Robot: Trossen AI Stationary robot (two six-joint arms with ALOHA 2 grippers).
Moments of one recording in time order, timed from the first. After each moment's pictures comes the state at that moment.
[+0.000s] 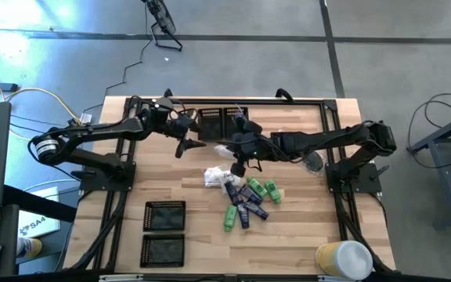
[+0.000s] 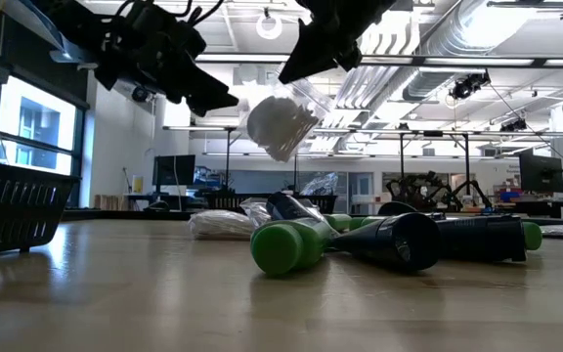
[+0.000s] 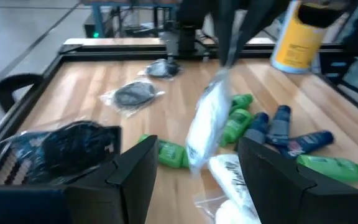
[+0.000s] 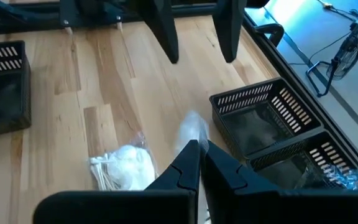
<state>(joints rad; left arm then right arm) 0.54 1.21 0.65 0.23 0.65 0.21 0.02 1.61 1.27 -0.31 0.34 0.15</state>
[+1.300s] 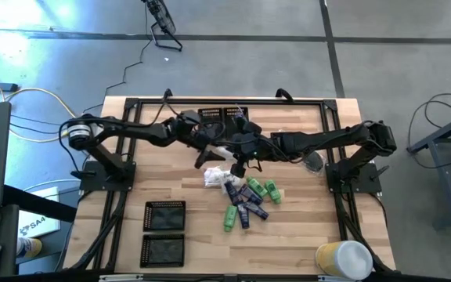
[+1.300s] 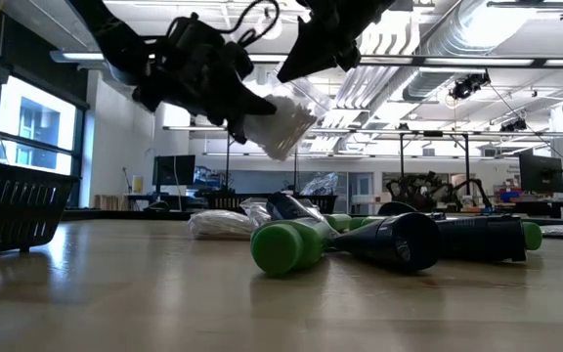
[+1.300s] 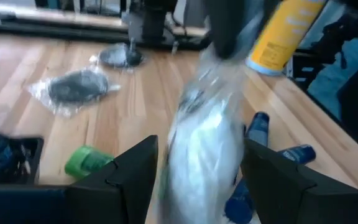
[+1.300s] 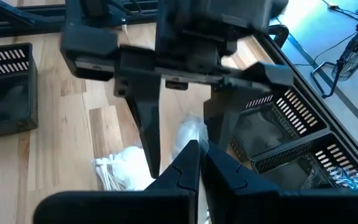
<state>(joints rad) 0.35 1.56 0.77 0.44 0.61 0.05 0.02 1.61 1.27 -0.30 0.32 0.15</state>
